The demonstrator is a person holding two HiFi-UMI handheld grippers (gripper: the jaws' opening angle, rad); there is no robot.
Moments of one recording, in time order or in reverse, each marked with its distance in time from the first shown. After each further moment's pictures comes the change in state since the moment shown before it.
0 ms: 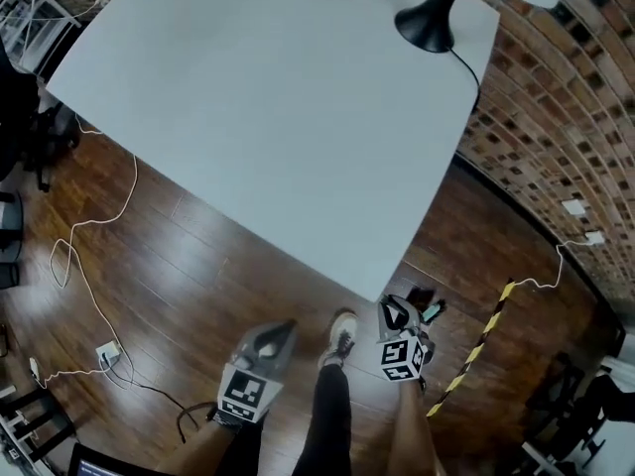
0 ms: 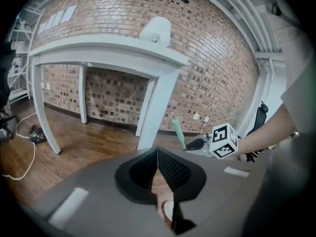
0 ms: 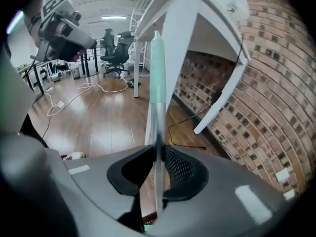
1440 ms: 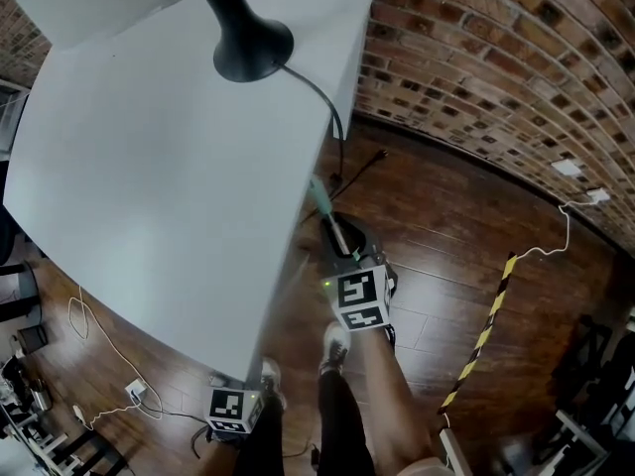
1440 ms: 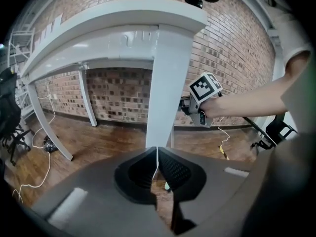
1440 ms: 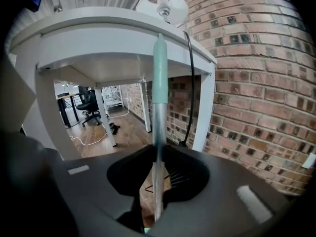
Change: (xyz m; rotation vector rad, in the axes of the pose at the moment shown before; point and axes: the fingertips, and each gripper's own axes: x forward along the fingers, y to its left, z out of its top) left arm 0.084 0.000 0.045 0.049 0.100 0.197; right arm 0.048 -0.192 0.181 0.366 -0.345 -0.021
